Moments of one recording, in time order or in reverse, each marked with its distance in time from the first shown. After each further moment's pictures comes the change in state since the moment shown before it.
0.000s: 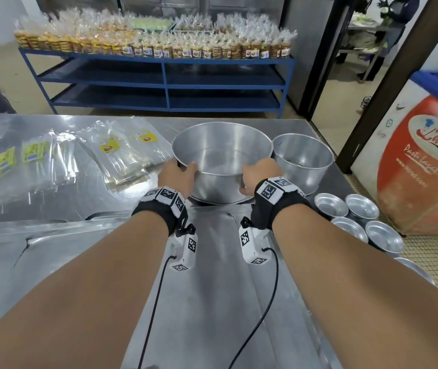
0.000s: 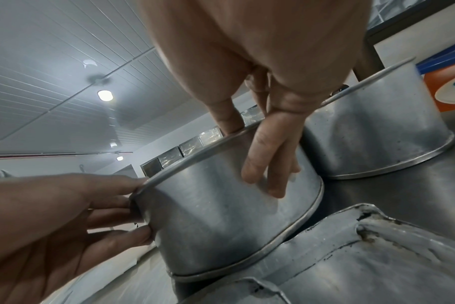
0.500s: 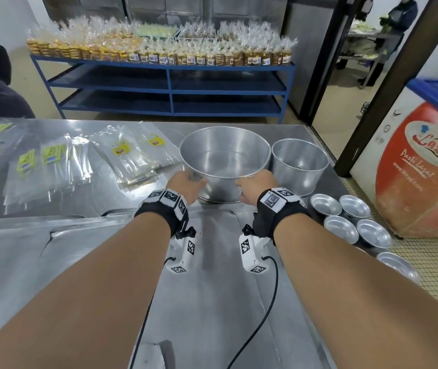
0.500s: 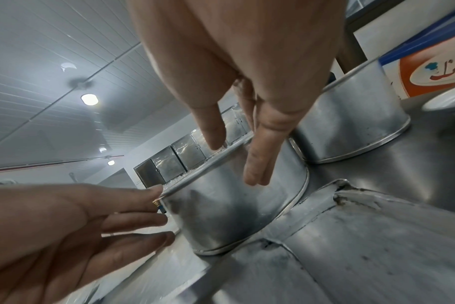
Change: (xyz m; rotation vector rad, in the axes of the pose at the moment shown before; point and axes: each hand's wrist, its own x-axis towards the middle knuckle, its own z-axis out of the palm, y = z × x) left_hand -0.038 0.016 -0.028 0.169 -0.283 -0.057; right_hand -0.030 0.006 0.001 0.145 -0.128 0.025
